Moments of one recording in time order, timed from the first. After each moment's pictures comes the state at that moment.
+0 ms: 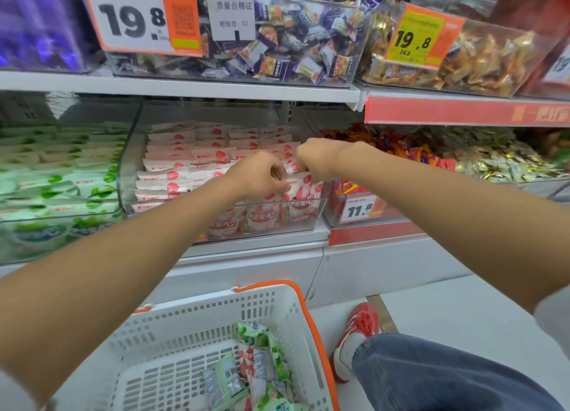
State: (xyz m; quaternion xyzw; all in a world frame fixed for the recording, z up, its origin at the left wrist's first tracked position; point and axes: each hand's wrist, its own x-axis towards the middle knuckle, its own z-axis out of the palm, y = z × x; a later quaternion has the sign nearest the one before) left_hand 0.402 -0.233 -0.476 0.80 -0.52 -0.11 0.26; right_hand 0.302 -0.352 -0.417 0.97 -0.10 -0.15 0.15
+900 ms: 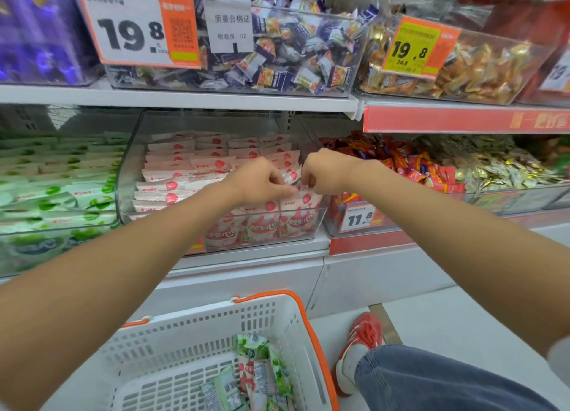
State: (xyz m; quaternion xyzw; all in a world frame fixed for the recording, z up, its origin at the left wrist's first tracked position) left_hand 0.408 -0.234 -0.473 0.80 -0.53 -0.12 0.24; right_hand 0.289 -0.365 -0.425 0.99 -0.13 -0.08 0.06
